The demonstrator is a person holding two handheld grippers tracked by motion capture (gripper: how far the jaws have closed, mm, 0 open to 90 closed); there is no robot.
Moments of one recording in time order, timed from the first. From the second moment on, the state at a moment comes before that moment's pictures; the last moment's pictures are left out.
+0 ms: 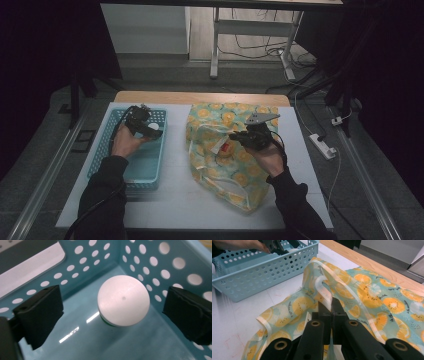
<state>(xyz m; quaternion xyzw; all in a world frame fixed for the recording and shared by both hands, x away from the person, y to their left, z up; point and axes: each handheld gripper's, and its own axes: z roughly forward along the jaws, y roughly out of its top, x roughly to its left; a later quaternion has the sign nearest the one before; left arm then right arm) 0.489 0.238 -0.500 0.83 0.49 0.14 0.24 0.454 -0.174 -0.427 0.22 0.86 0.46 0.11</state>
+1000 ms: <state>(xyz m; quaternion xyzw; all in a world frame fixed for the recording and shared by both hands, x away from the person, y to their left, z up) 0.471 0.242 -0.463 0.81 0.50 0.13 0.27 0.453 -0.173 -0.427 0.22 0.85 0.46 0.12</state>
